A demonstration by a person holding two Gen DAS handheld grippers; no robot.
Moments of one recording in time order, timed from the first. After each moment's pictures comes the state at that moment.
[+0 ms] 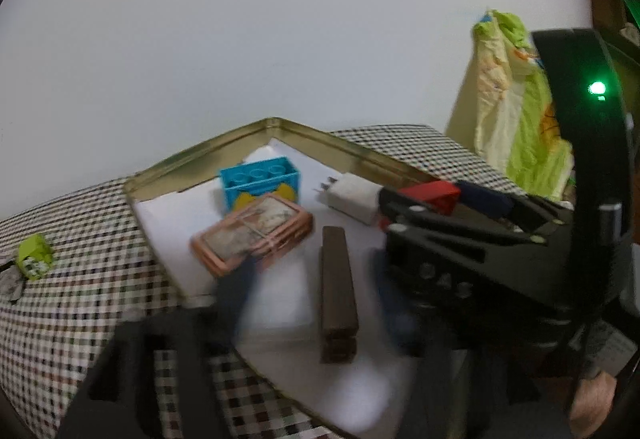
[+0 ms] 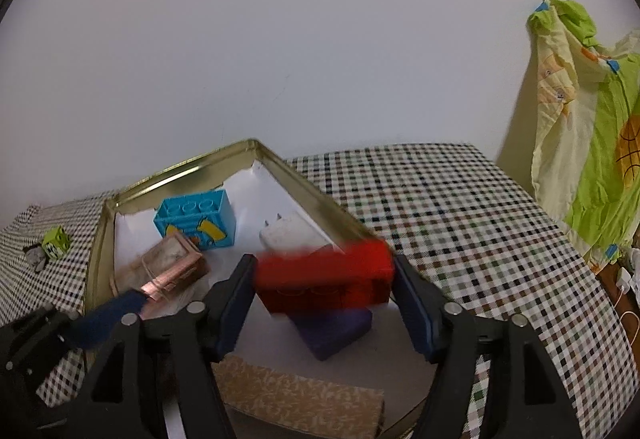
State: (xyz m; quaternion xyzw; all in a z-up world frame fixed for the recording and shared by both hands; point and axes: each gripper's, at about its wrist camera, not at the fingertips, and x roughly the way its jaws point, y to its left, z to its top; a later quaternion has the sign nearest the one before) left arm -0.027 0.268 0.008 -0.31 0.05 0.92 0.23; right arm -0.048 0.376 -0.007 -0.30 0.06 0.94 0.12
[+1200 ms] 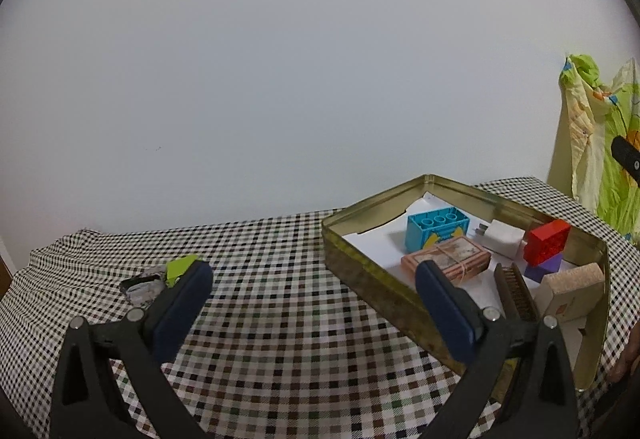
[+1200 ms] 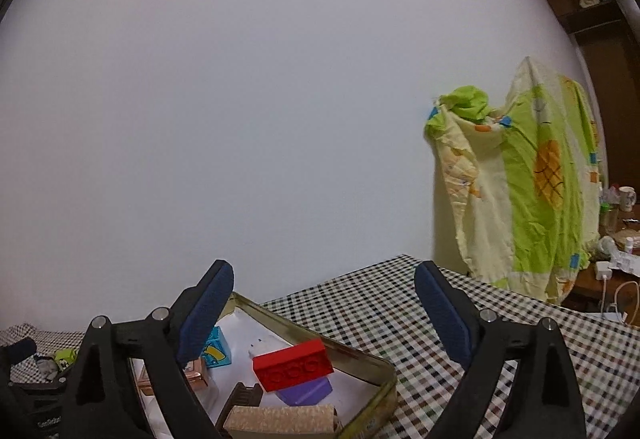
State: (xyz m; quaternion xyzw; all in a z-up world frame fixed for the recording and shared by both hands) left arm -0.016 0.170 0.023 -0.20 0.06 0.98 0.06; right arm 0.046 0.360 0.033 -0.01 0.11 0.96 0.24
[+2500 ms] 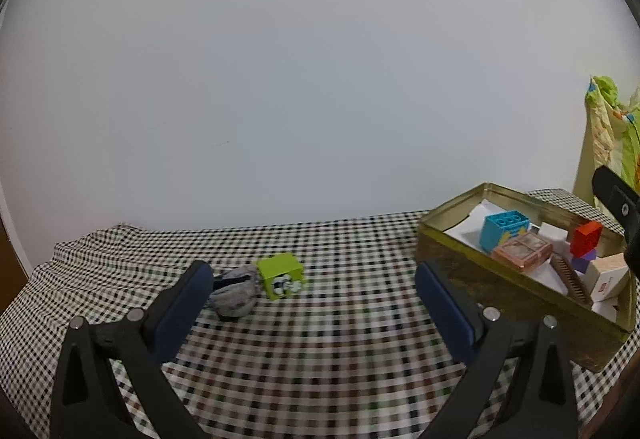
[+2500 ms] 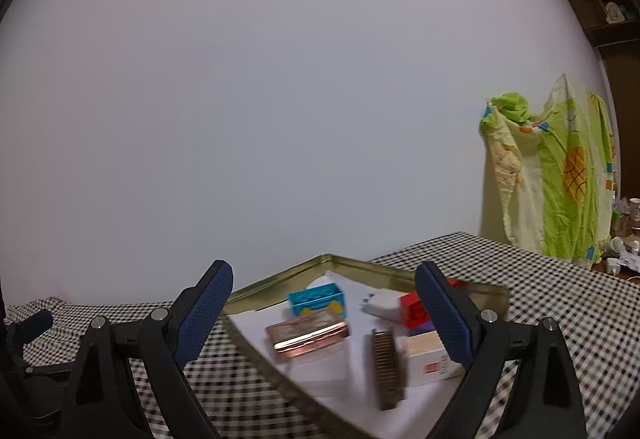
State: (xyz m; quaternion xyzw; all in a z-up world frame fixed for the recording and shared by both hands) left arm -0.014 0.075 0.022 -0.18 0.04 0.98 0.02; right arm 0.024 0.218 0.033 -0.05 0.08 0.98 0.19
